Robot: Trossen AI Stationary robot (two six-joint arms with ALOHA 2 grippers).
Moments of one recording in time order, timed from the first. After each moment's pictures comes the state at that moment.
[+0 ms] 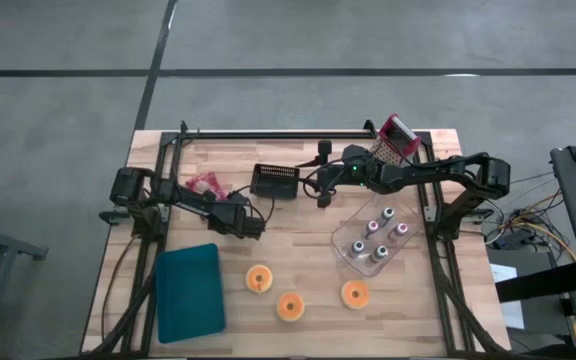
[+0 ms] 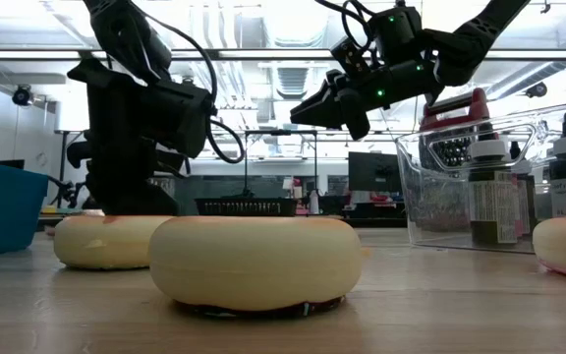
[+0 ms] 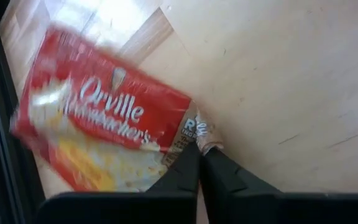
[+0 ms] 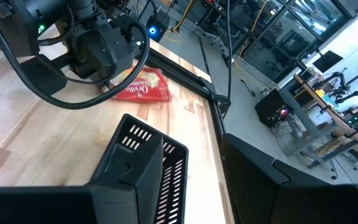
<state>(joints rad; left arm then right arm) -0.05 1.82 0.89 -0.93 -0.55 -1.04 -0.31 1.59 0.78 0.57 -0.13 -0.61</state>
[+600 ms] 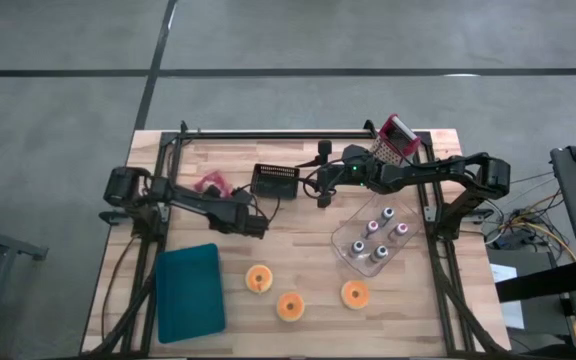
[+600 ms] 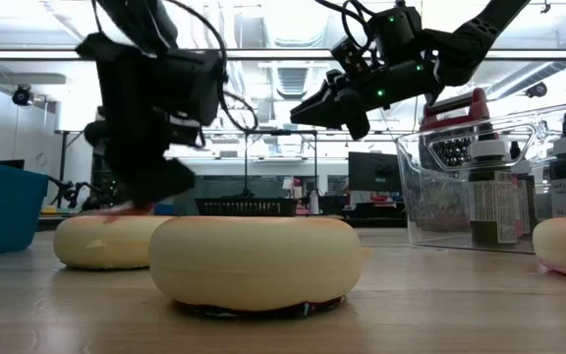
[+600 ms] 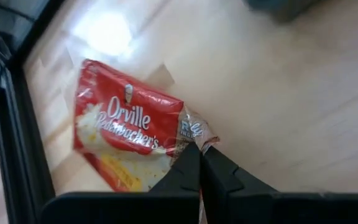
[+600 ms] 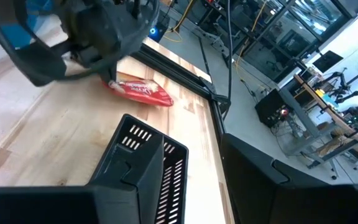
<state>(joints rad) -0.07 1.77 0.99 -1.00 -0.63 -1.02 -0.31 1.59 0.78 0.57 -0.13 -0.61</state>
